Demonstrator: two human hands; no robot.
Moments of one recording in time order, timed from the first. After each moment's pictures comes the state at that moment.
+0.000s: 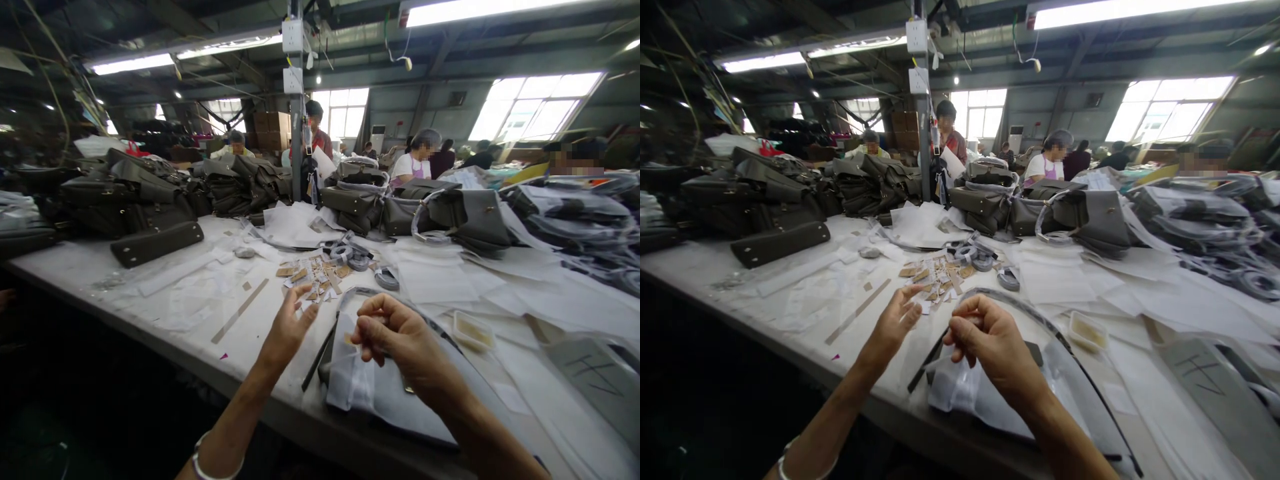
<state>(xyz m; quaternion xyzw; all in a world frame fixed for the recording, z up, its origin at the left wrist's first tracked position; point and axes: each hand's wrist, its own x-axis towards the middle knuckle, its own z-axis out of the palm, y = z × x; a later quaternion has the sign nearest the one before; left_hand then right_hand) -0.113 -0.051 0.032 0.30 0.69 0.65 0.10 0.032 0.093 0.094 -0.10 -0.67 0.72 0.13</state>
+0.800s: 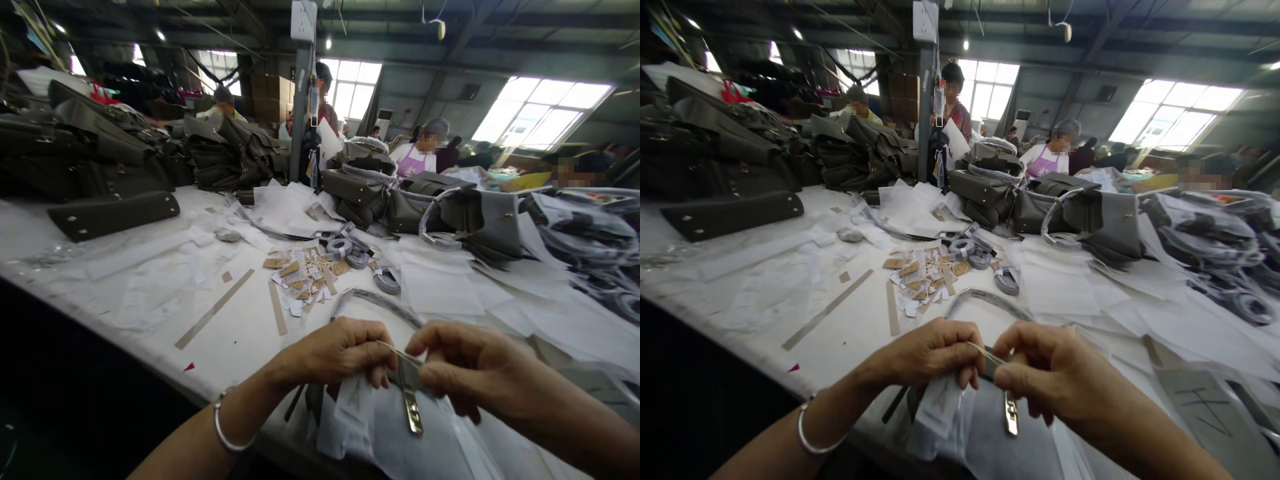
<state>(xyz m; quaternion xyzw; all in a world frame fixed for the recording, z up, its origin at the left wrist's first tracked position) -0.106 0.013 0.058 0.49 0.49 0.53 0.48 0.049 0.168 0.117 -0.19 -0.79 0.58 -0.06</state>
